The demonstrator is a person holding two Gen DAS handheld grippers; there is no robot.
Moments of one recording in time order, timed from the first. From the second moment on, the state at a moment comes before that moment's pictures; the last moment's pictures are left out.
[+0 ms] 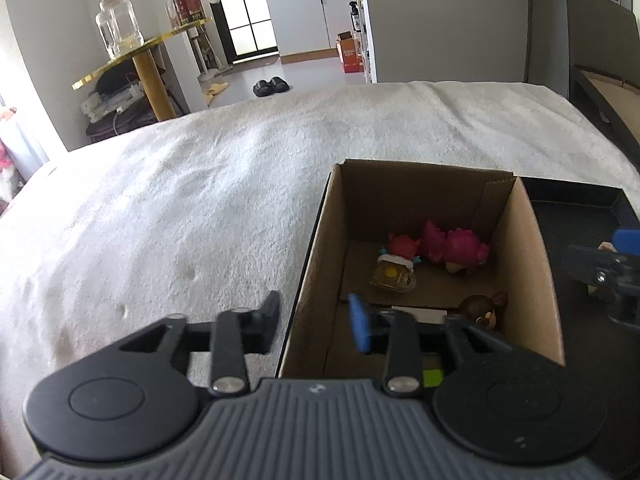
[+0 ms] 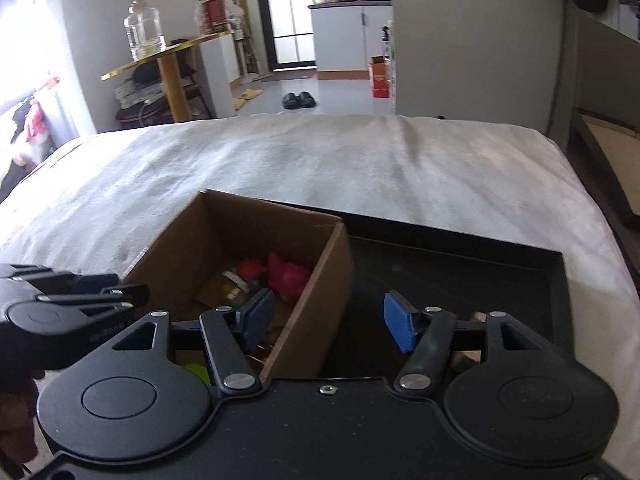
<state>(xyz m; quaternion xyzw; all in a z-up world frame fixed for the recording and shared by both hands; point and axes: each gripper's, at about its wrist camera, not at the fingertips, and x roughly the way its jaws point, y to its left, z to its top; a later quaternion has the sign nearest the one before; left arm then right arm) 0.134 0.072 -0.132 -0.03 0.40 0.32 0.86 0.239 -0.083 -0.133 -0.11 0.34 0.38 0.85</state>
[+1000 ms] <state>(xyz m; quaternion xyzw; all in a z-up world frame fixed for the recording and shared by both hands) 0.174 0.047 -0.146 0.03 0.43 0.35 0.83 0.304 -0.141 -0.201 -0.05 0.40 0.24 0.88</state>
